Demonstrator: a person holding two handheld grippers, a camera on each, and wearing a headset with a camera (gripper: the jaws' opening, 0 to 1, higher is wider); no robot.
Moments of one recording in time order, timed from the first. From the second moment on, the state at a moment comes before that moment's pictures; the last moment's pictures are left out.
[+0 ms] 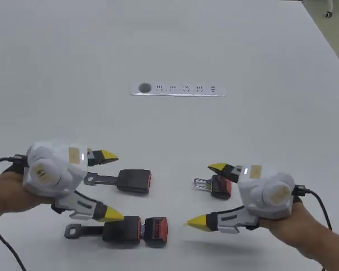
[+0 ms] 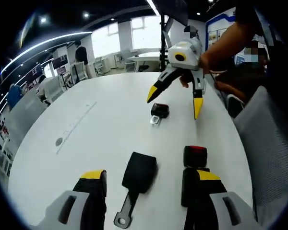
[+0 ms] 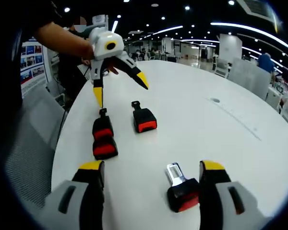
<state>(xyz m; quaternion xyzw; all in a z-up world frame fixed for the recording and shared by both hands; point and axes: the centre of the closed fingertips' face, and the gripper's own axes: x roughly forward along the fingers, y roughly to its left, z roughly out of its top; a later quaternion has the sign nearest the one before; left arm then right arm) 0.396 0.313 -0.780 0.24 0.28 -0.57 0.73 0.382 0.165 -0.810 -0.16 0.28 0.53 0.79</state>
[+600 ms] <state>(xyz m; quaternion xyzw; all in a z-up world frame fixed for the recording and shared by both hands) 0.418 0.309 -0.843 0.27 0.32 -0.60 0.68 0.401 0.120 -0.851 -0.18 0.35 0.55 0.74</state>
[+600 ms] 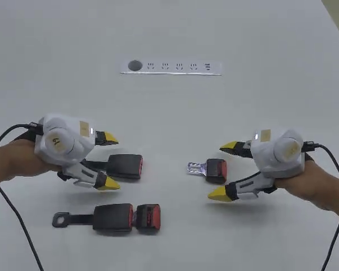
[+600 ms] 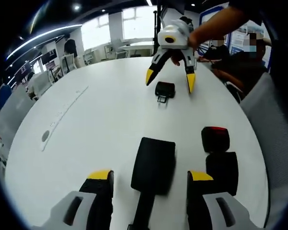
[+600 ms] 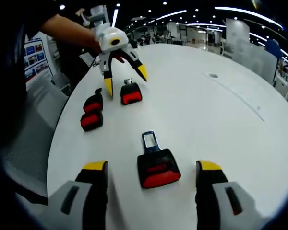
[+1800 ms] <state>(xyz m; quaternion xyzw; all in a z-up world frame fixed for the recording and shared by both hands) 0.415 0.301 -0.852 0.29 0.30 -0.63 0.66 0.402 0.108 -0.853 -0.25 0.32 0.61 0.69</state>
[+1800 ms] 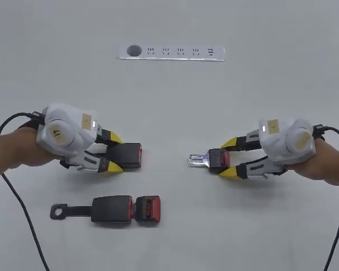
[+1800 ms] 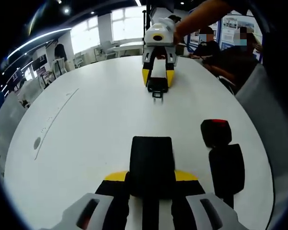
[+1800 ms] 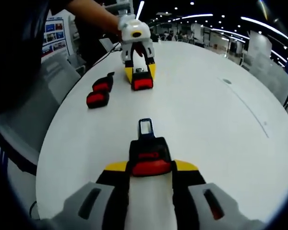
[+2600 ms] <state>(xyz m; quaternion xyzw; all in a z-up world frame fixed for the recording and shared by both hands) 0.417 0.300 -0.853 0.29 0.31 -0.63 0.66 0.406 0.134 -0.853 -0.23 0.31 0.61 0.69</state>
